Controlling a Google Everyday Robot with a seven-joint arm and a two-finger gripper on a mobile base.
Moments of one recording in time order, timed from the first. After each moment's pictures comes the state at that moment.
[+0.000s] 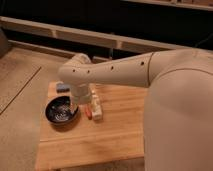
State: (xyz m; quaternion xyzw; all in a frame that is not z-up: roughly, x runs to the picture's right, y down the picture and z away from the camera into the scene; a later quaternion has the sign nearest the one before) arm -0.108 0.103 0.703 -0.26 0.23 0.64 0.68
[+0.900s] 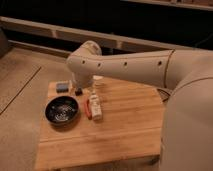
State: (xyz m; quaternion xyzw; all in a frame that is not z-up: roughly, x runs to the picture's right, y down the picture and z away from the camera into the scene) arm -0.123 0.005 0.709 -0.23 0.06 0.64 0.73
